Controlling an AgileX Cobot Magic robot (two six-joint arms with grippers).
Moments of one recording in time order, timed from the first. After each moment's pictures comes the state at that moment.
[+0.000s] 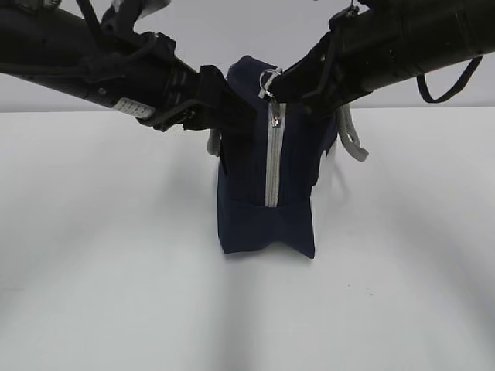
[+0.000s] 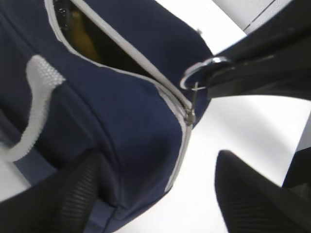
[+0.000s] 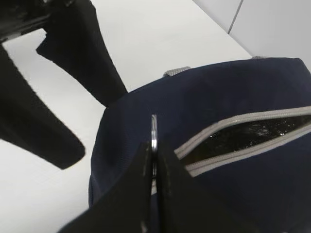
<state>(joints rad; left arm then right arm) -0.45 1.60 -1.19 -1.01 0.65 0.88 0.32 1.54 -1.19 0.93 0.63 -1.41</state>
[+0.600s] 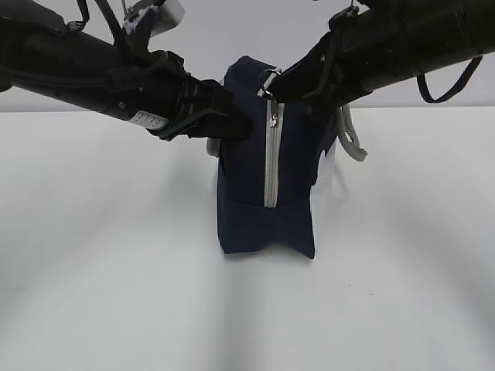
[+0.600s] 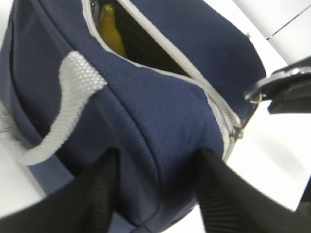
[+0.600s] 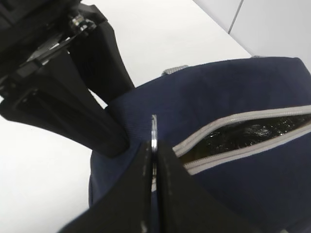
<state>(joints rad) -0.45 1.67 -1.19 -1.06 0.57 0.88 0.32 1.54 -1.19 0.93 0.63 -1.41</state>
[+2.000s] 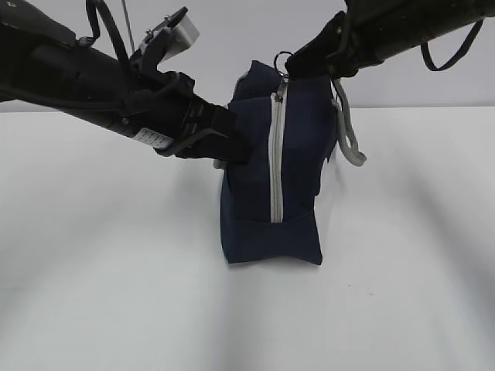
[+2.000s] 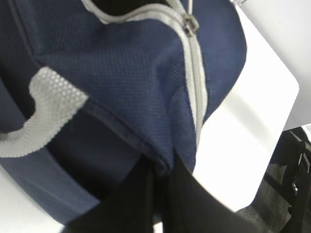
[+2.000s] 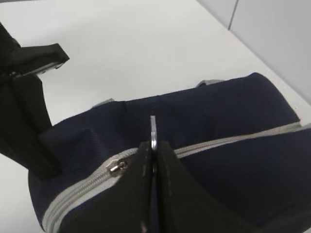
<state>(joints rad) -0.45 1.70 -1.19 -1.07 0.72 0.91 0.18 1.70 -1.41 0.93 0.85 -1.41</state>
